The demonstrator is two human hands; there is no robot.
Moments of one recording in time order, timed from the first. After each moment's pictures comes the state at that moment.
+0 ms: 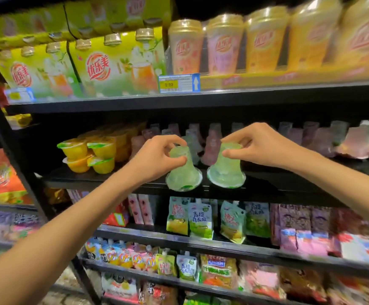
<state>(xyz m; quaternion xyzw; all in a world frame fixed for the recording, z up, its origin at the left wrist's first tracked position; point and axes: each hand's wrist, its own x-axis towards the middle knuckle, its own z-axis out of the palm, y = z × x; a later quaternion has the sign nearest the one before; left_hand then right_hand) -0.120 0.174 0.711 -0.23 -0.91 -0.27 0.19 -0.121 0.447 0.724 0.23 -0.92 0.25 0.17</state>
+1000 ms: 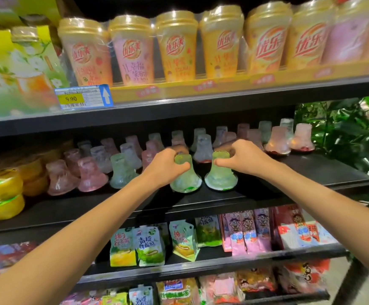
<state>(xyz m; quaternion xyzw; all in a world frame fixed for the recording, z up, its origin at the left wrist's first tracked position) -0.212 0.345 0.681 -0.30 -0.89 -0.31 0.11 -0.156 0.568 0.685 -0.01 -0.95 0.23 0.18</state>
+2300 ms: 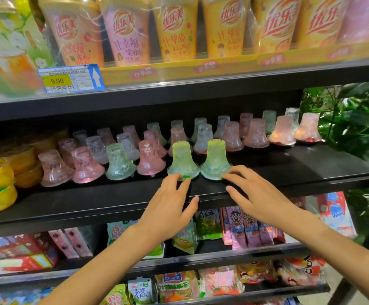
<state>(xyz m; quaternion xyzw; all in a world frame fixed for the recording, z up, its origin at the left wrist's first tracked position) -0.156 0.328 0.593 -0.35 -0.91 -0.12 0.17 -0.107 0.574 0.587 0.10 -0.96 0.14 0.20</state>
